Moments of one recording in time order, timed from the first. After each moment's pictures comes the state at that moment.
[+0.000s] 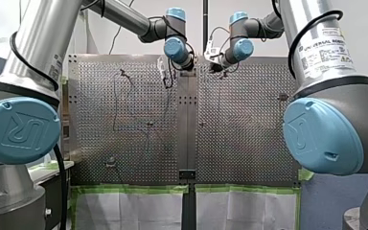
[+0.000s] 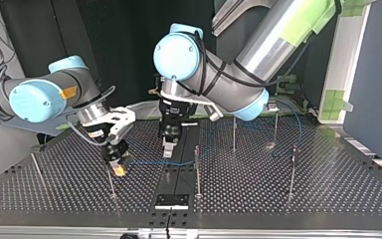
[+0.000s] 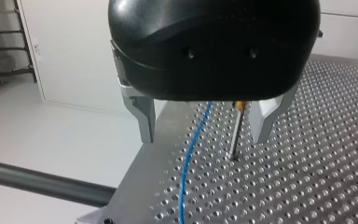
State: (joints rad) left arm -0.59 -1.86 -1.36 -3.02 -1.94 -1.78; right arm 2.03 -1.19 1.19 0.04 1.32 1.79
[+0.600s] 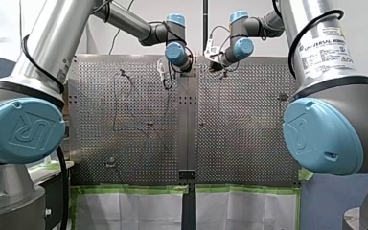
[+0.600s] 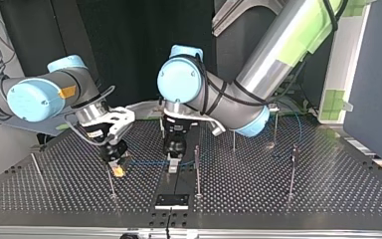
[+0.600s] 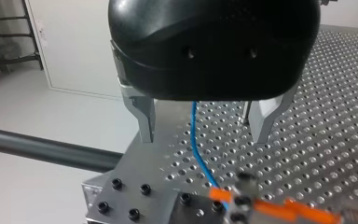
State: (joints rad) left arm -0.54 -1.93 -1.27 -3.02 -1.93 -1.78; right arm 2.03 -1.19 1.19 0.04 1.32 1.79
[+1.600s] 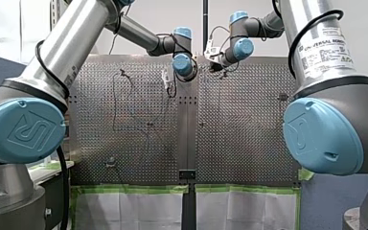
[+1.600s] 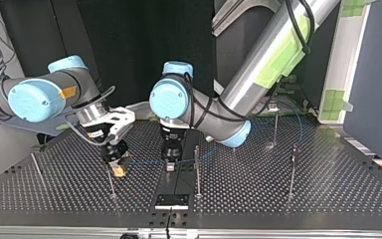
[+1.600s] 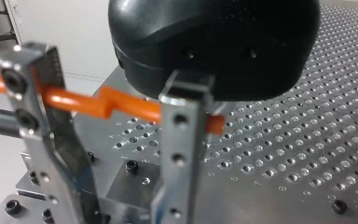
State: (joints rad) left arm -0.54 -2.06 -1.17 -3.03 -1.98 -1.76; right arm 2.03 -1.19 1.19 0.04 1.32 1.79
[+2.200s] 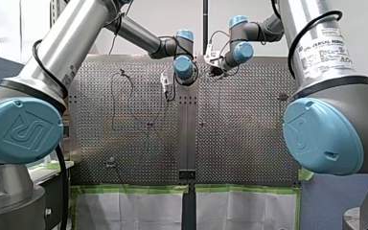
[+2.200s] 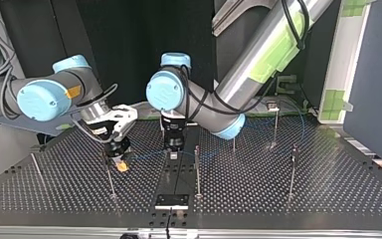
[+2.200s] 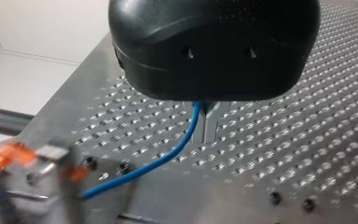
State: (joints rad) left arm -0.57 -2.05 -1.23 -3.05 -2.05 -1.75; right arm 2.03 -1.18 1.22 0.04 1.32 1.78
